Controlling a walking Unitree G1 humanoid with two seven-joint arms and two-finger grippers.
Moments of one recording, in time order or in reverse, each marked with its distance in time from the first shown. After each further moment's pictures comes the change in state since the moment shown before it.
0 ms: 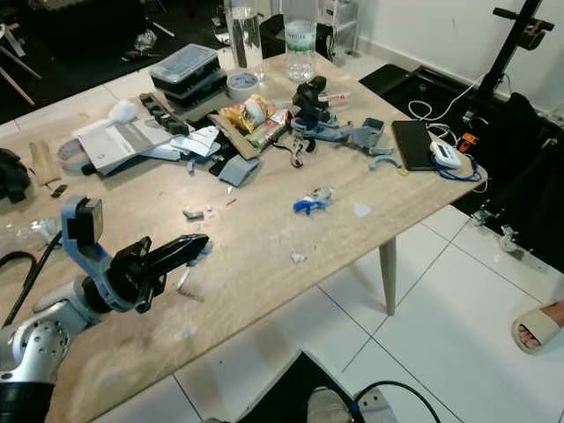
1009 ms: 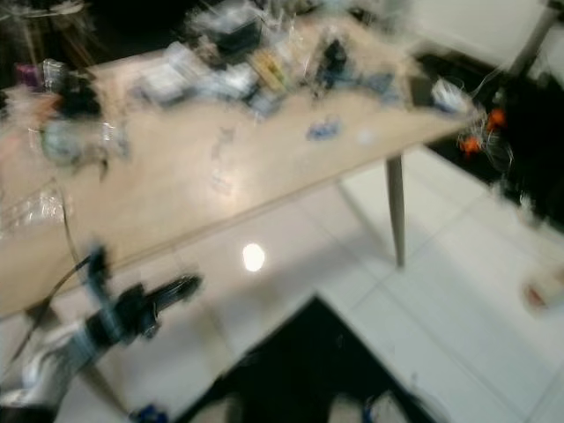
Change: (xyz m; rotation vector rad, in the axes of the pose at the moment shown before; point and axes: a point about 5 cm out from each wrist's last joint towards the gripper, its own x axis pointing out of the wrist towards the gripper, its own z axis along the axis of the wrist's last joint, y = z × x) left arm -0.049 0.024 -0.056 -0.155 0.145 0.269; right arm 0.000 -0.002 -0.005 -0.010 0.021 0.004
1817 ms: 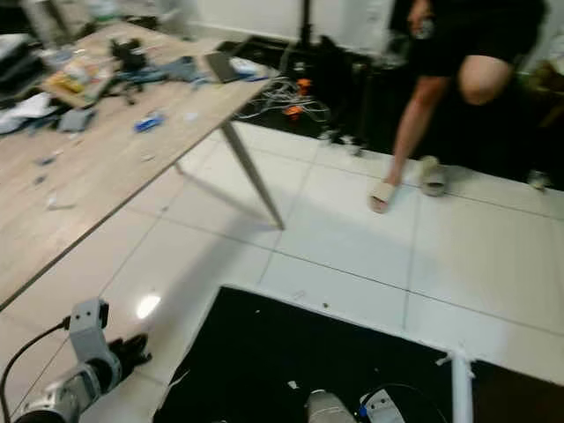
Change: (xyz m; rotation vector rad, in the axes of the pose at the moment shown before) left arm -0.087 0.062 -0.099 -0.117 0.309 1.162; right arm 0.000 0.003 0.002 -0.016 -0.002 0.012
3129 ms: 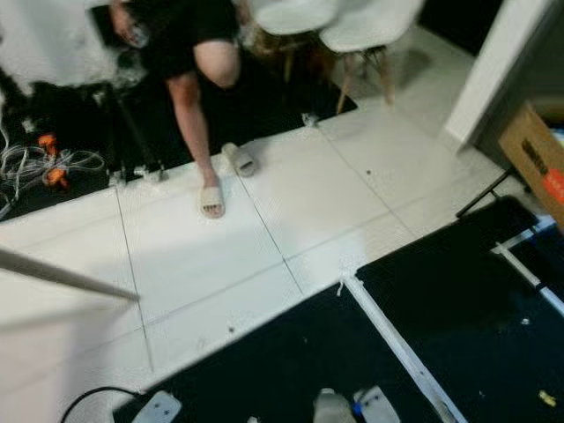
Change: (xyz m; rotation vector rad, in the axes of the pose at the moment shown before) left arm -0.006 -0.038 -0.102 0.746 0.520 -0.033; right arm -0.001 -0.003 0.001 -0.010 0.002 0.000
